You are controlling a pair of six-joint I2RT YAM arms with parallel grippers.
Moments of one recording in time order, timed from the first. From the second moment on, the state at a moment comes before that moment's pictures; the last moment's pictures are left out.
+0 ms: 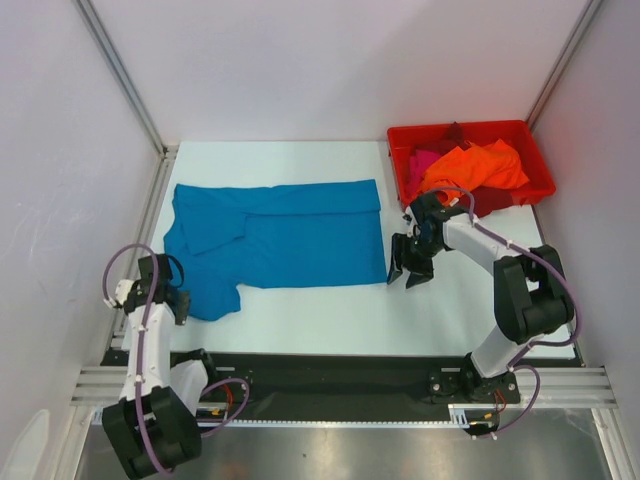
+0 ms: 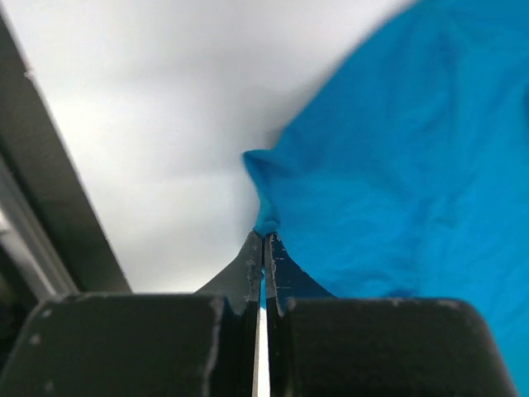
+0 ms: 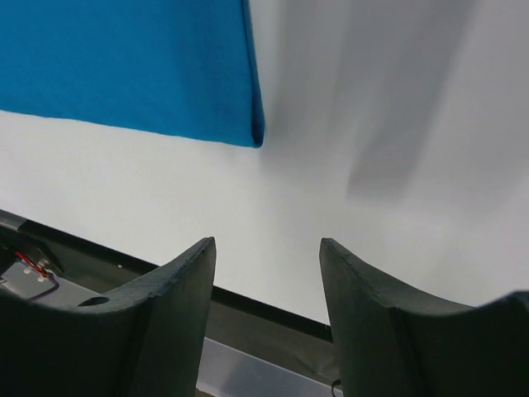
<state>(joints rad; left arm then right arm) 0.35 0.88 0.54 -0.84 -0.29 -1.06 0.33 1.64 1.09 -0.81 -0.34 0.39</state>
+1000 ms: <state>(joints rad) 0.26 0.88 0.60 -0.87 -0.34 -1.03 0.28 1.76 0.96 -0.44 -0.49 0.63</state>
